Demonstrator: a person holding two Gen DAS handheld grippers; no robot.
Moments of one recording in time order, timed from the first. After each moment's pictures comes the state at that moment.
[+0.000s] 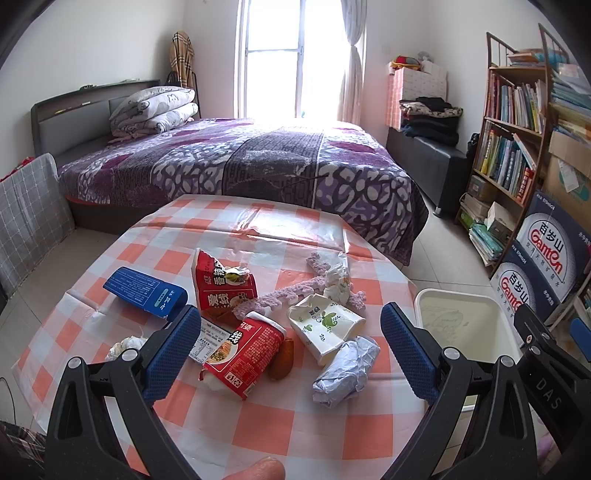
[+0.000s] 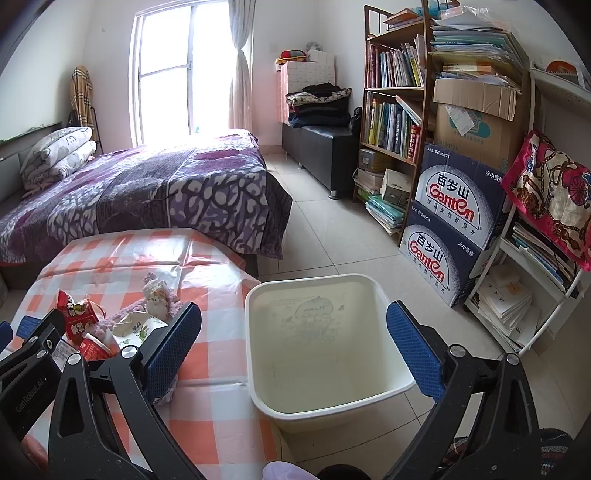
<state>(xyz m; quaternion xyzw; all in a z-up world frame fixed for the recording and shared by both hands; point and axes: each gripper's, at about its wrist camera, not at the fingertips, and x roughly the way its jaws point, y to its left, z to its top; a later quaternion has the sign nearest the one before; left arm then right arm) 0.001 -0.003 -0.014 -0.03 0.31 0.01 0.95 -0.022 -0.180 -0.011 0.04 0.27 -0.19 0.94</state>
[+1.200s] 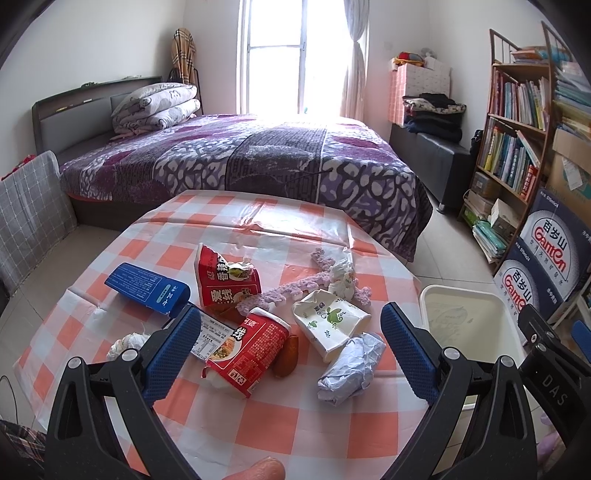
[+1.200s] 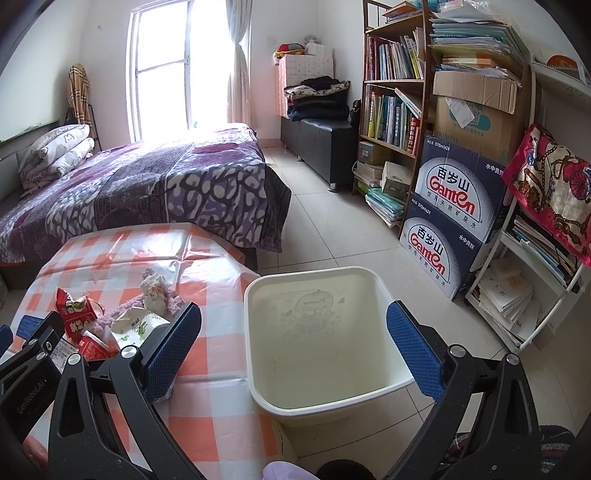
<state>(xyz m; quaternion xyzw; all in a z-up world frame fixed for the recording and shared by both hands) -0.001 0.015 -0.019 -0.04 0.32 0.01 0.95 -0.023 -0.177 -0.015 0.04 0.28 -0.18 0.94</state>
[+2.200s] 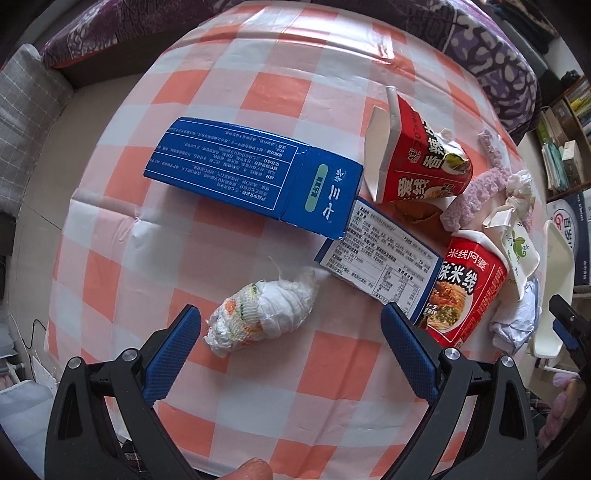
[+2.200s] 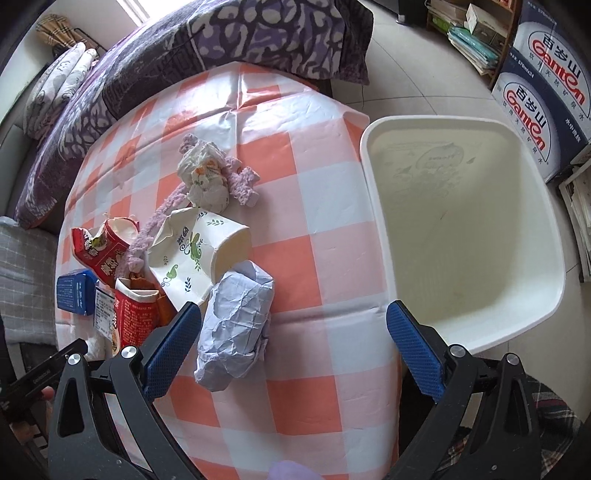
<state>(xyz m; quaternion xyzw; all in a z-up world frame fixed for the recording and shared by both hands) 0.095 0.191 -0.101 -0.07 0.65 0.03 0.75 0.099 -0.148 -0.095 0.17 0.59 -0.06 0.78</state>
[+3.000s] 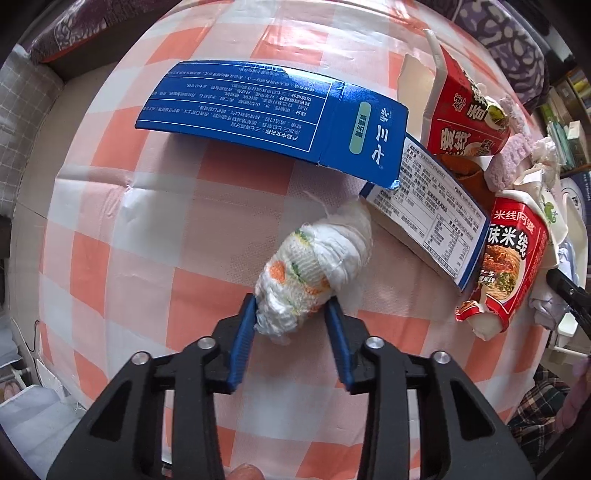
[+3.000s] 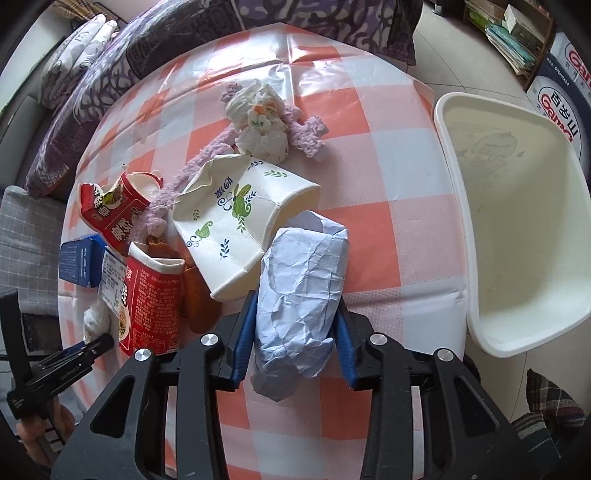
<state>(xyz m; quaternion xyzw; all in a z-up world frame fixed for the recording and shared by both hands) 0.073 0.215 -0.138 -0.07 0.68 0.01 0.73 0.105 -0.104 -0.116 0.14 0.61 0.00 0.78</state>
